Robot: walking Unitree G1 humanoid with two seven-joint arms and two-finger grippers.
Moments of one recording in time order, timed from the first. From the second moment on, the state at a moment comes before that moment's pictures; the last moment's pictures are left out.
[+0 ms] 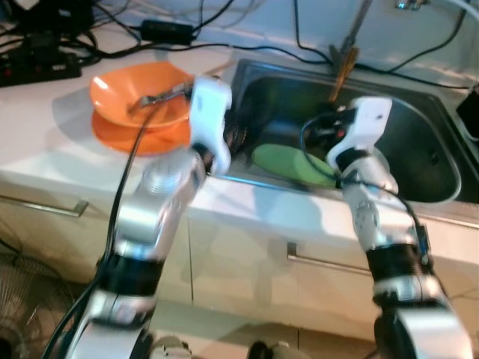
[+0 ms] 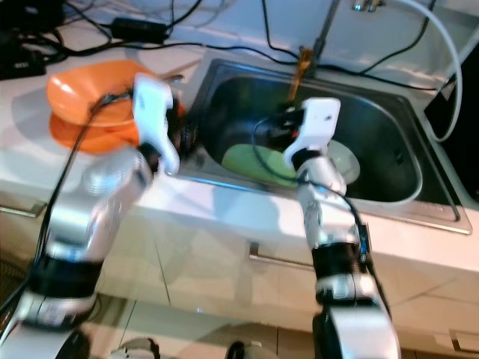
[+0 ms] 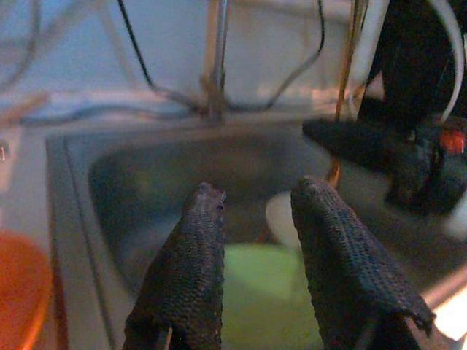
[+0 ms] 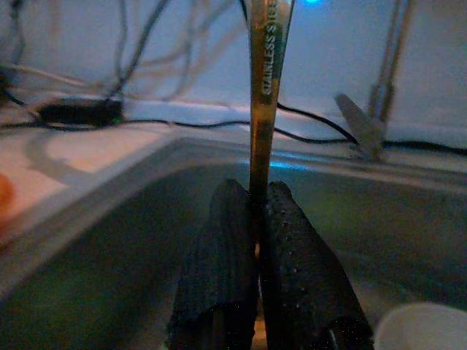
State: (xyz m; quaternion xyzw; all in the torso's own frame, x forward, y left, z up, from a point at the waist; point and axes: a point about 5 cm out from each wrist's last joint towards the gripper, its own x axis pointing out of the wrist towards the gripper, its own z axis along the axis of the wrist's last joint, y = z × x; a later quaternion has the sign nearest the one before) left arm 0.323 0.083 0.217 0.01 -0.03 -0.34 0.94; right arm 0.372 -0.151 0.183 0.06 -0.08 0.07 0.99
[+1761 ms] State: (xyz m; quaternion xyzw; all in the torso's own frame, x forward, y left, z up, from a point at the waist) left arm 0.294 0.074 0.185 0.07 0.08 -0.39 0.92; right arm 0.387 -0.161 0.136 0.02 0.01 0.03 1.00
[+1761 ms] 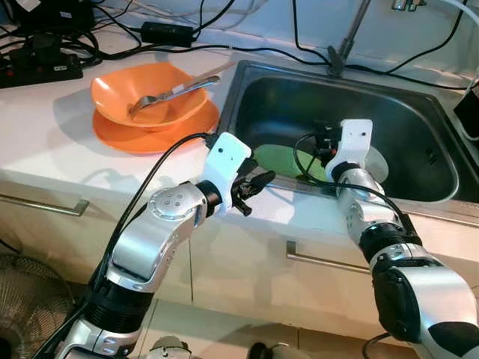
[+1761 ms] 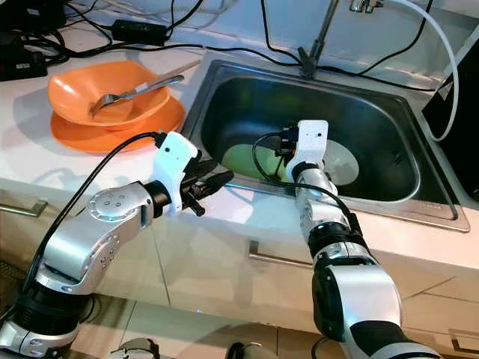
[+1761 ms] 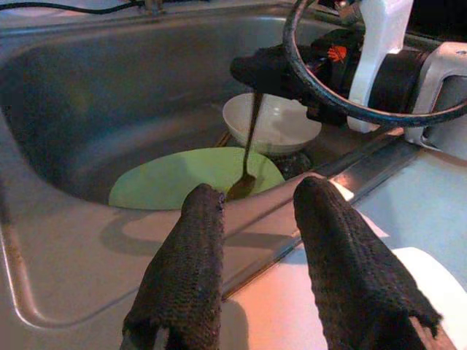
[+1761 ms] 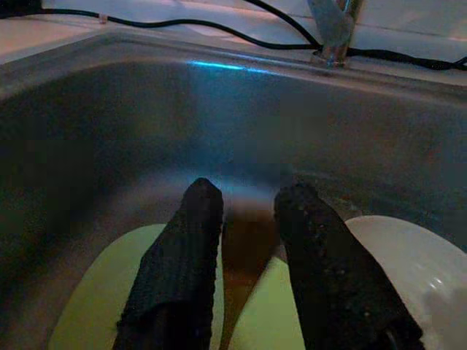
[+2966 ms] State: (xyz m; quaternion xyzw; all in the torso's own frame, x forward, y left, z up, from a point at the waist) left arm 0.327 0.099 0.222 0.09 -0.09 -0.22 0.97; right arm 0.353 -0.153 0.180 0.05 -0.17 0.03 0.98
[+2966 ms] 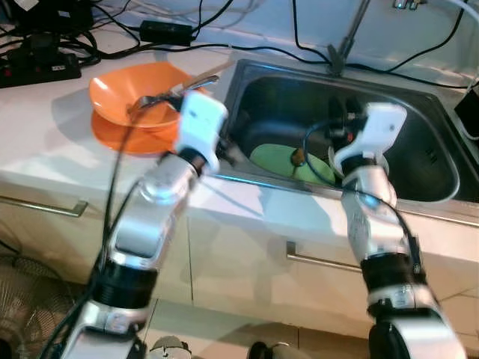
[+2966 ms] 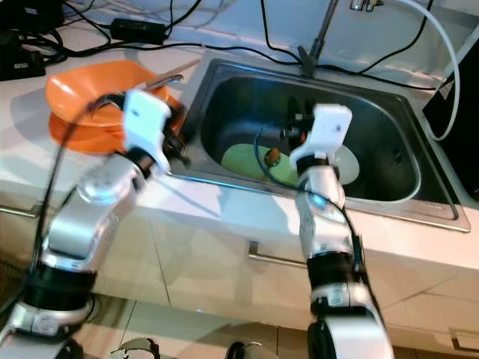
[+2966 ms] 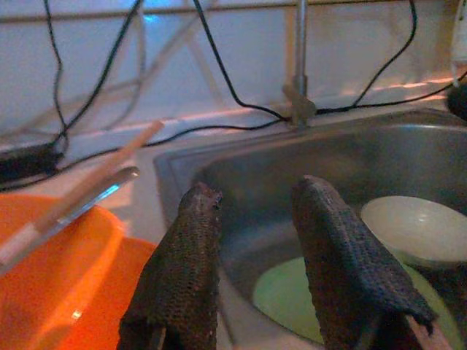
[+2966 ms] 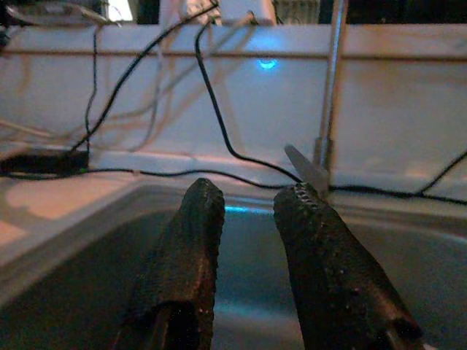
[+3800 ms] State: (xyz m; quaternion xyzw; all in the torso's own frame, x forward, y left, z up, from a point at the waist) left arm 0.353 0.113 0.231 0.15 -0.15 -0.09 0.97; right arm 0.348 -0.150 0.184 0.04 -0.13 0.06 0.99
